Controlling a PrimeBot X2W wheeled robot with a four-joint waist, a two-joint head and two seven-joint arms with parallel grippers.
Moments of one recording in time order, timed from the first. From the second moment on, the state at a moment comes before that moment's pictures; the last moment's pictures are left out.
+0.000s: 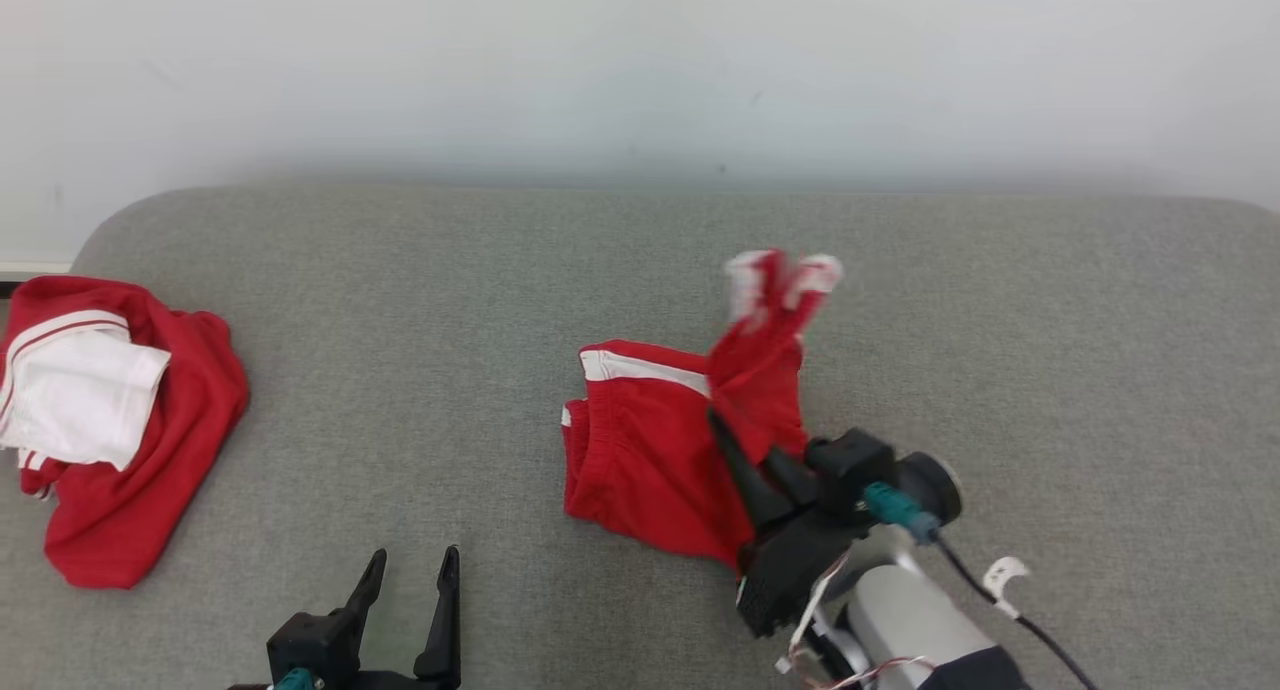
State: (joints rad) left arm -0.16 0.05 -0.11 0.52 -0.25 -0.12 -0.26; right arm -0.50 -0.07 0.42 0.67 0.21 0.13 -0.26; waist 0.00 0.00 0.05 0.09
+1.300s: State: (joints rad) left arm -0.06 0.05 0.02 0.46 -0.15 -0.11 -0.26; right arm -0.19 -0.06 0.00 0.57 0.06 0.13 -0.26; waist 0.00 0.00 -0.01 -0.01
